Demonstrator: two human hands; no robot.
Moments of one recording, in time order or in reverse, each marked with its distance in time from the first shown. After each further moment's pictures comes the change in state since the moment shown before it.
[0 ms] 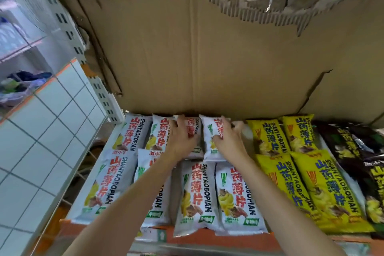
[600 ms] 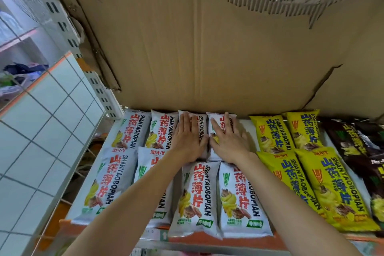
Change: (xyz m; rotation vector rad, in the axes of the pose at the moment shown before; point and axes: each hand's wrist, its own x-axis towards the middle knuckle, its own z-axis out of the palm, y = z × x) left_hand 0.014 -0.019 0.023 0.639 -0.183 0.118; right_hand 0.012 0.010 0.010 -0.466 -0.343 -0.068
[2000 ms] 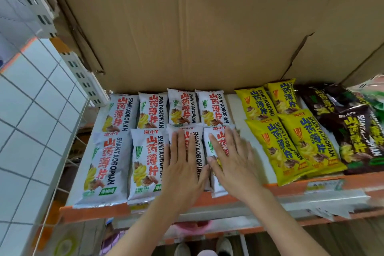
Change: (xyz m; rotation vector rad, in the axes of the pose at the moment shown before) left_hand -0.148 0.010 0.025 -0.031 0.144 0.111; right_hand -0.142 -0.019 0.052 -0.030 0.230 0.021
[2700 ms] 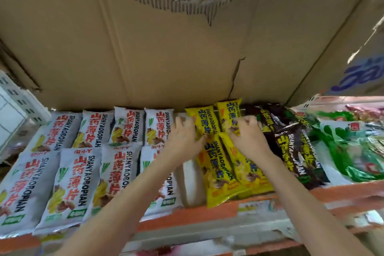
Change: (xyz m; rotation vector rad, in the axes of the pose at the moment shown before) left_hand 0.126 0.143 -0.016 -0.302 -0.068 0.008; right_hand 0.046 0.181 -0.096 0.158 0.149 0.249
